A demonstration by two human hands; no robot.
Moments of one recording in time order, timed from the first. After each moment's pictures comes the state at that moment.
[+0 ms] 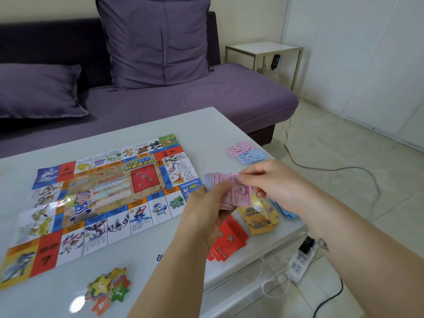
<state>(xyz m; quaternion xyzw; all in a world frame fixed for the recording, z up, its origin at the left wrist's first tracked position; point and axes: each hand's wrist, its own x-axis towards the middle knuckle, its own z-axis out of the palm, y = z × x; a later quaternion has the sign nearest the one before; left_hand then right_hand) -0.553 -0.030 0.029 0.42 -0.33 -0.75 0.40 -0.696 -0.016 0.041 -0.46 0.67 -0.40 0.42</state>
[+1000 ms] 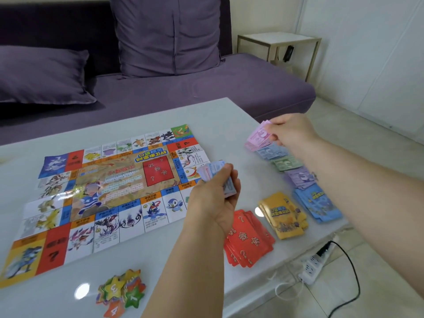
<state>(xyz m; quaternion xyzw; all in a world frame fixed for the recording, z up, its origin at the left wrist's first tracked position) -0.543 -0.058 0.028 0.40 -0.10 -0.78 0.47 -0.732 -0.127 0.038 -0.42 0.74 -0.47 0.22</state>
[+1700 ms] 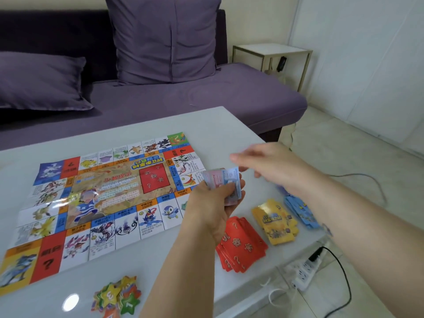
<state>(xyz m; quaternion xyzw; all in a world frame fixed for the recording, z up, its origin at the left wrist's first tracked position) -0.540 -0.054 0.028 0.38 -0.28 -0.76 0.44 -0.672 -0.053 0.066 -0.55 0.70 -0.33 0.32</state>
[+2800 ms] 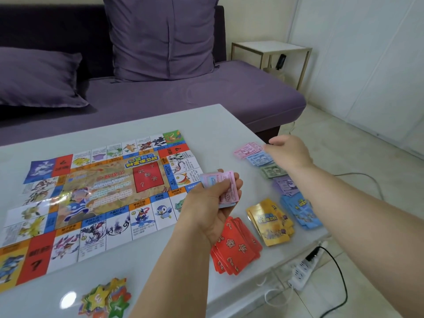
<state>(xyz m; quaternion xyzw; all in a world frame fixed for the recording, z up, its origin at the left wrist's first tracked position) -0.545 -0.056 0.024 0.36 -0.23 -0.80 0.42 -0.743 -0.103 0.018 -0.41 0.82 -0.37 0.15</state>
